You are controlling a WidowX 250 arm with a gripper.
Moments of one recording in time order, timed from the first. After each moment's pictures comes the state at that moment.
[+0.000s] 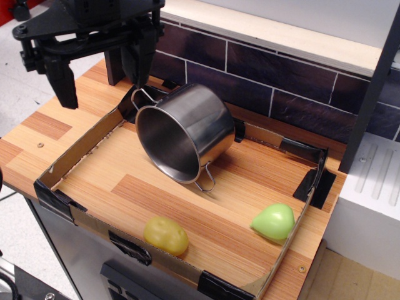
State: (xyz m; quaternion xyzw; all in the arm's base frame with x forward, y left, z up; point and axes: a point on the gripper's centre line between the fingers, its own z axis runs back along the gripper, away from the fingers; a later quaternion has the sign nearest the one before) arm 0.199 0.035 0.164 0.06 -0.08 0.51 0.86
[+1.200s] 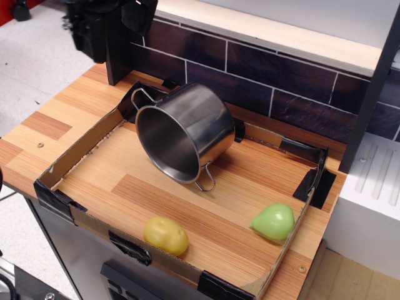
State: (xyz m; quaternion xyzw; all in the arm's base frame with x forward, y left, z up) arm 0.255 0.061 0.166 0.10 -0.13 0.67 0.72
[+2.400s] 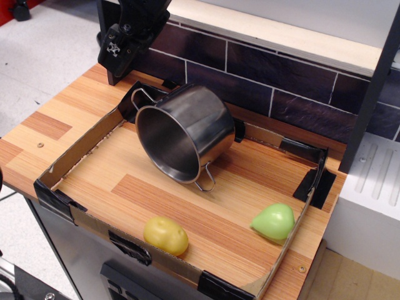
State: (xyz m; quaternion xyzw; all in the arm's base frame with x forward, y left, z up) arm 0.290 0.081 0.122 0.23 -0.18 0.73 0.62
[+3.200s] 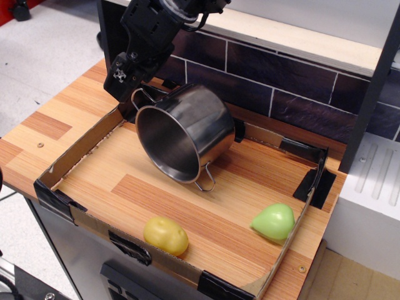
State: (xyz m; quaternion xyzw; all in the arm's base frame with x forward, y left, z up) arm 0.284 0.074 0.091 0.26 -0.14 0.70 0.65
